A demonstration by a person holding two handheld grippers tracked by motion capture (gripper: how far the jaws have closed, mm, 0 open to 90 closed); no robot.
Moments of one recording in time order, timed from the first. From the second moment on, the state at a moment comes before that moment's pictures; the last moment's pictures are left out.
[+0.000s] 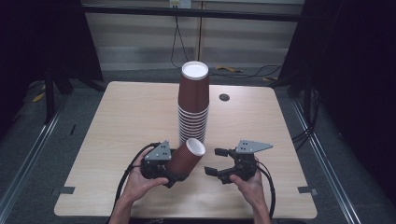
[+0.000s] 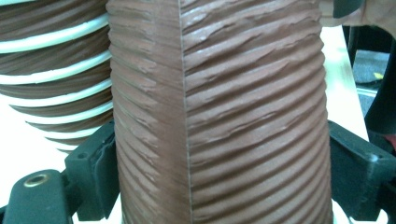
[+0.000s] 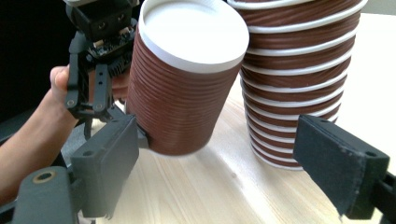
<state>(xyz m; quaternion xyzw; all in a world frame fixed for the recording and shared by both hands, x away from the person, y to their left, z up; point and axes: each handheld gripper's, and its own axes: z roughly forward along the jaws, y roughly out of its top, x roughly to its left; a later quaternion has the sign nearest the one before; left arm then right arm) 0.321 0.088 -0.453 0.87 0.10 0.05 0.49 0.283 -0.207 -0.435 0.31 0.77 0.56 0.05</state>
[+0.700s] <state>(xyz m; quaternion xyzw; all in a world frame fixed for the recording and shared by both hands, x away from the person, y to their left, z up) 0.324 0.085 -0.449 0.90 0.07 0.05 0.42 0.288 -0.197 -0.435 0.29 0.82 0.49 0.04</state>
